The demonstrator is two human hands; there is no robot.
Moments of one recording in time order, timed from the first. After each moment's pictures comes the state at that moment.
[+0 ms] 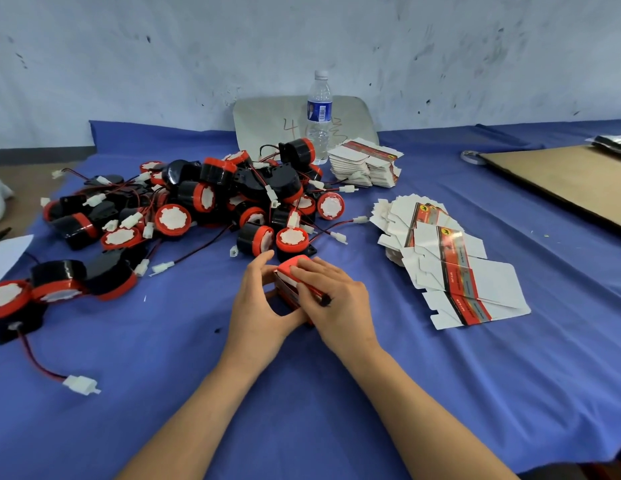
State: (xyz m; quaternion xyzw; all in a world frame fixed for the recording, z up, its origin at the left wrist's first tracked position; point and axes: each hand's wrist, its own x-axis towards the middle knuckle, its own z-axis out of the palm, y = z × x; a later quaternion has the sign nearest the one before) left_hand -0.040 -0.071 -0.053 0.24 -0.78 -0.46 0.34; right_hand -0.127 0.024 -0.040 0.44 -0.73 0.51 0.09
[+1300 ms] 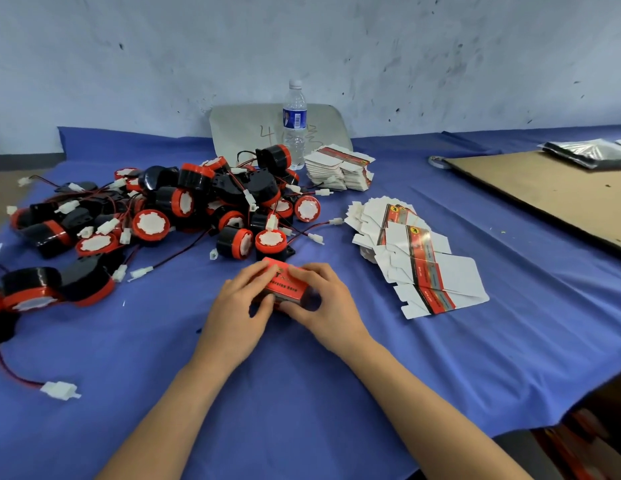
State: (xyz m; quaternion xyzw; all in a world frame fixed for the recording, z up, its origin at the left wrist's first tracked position) left_hand -0.034 -0.082 -0.049 0.17 -0.90 -0.28 0.29; right_hand -0.144 0.043 -0.051 0.44 -0.78 0.44 -0.02
